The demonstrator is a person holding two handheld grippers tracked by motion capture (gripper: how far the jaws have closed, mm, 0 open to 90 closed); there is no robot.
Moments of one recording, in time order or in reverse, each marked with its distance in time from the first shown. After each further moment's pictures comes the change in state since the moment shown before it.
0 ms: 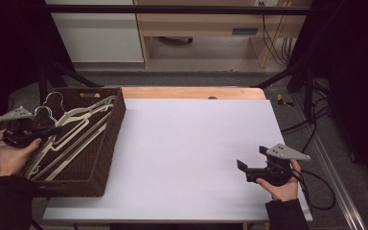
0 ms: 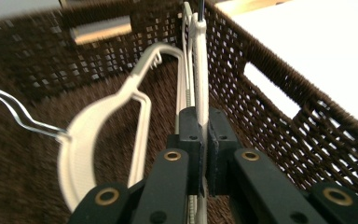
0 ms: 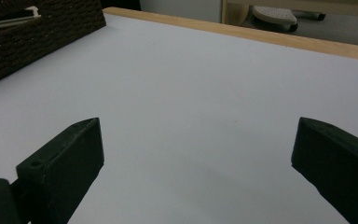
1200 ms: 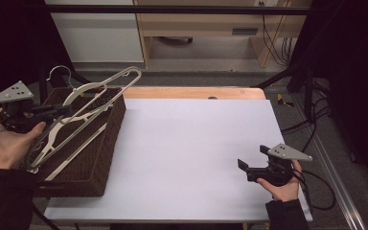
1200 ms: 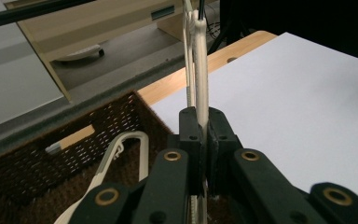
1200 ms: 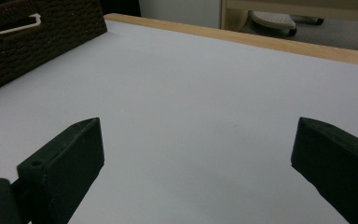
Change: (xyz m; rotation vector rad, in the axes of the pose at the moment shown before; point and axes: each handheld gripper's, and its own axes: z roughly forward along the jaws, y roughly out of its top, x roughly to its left) left arm -0.070 0.084 -0.047 -0.155 -0.034 0.193; right arm 0.000 0.002 -0.003 -0.021 0.005 0.002
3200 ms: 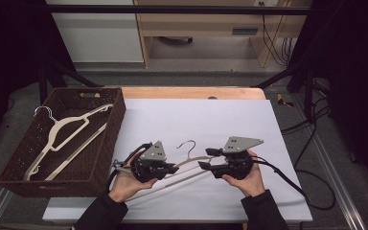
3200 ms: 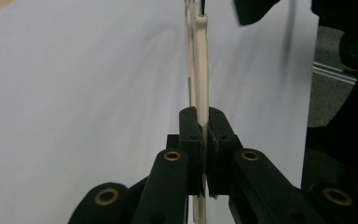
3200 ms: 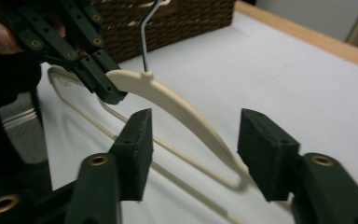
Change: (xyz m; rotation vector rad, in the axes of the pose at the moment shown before) left arm -0.225 -0.034 0.166 0.200 -0.461 0.217; right arm 0.070 0.042 0.054 0.084 0.405 -0.232
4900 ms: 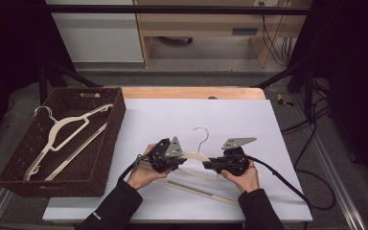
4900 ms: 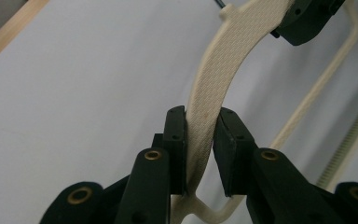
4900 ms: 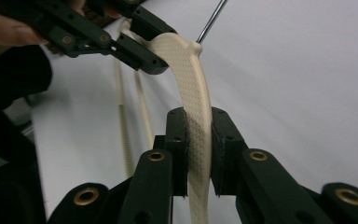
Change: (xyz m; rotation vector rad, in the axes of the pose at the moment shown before) left arm 0.024 0.003 0.063 0.084 0.128 0.146; right arm -0.033 -0.040 0.031 0.135 0.070 0.203
